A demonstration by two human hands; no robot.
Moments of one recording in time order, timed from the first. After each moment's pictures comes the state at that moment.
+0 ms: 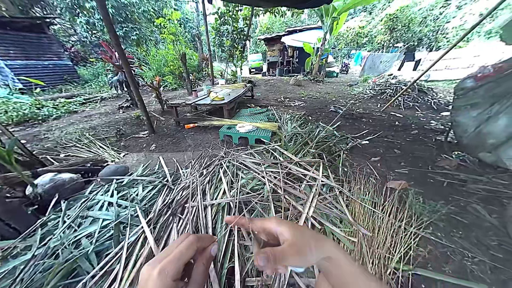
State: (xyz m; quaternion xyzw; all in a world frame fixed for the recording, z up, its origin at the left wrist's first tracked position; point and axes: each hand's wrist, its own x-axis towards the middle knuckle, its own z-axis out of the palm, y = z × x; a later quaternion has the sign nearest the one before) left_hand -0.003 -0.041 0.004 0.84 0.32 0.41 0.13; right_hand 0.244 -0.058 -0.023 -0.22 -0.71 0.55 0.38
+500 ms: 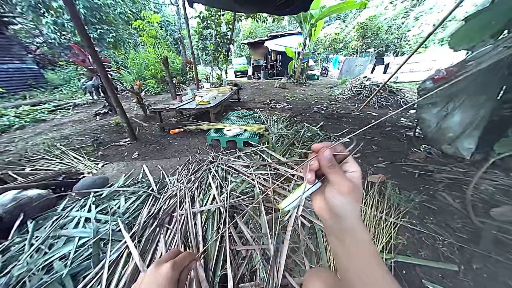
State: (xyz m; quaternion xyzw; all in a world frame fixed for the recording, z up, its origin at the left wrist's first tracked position) left_hand -0.014 -0.013 -0.017 0.90 0.39 0.16 0.09; right_hand 0.283 -0.066 0.030 -0.24 -0.43 0.14 0.86
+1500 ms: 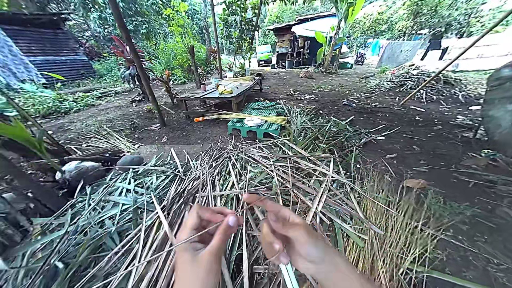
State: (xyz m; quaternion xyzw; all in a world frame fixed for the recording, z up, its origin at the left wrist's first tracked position) left_hand 0.032 -0.037 -0.013 0.64 0.23 0.59 0.43; right_hand 0.215 -0.069 -0.039 -0.15 -0.49 0.65 0.56
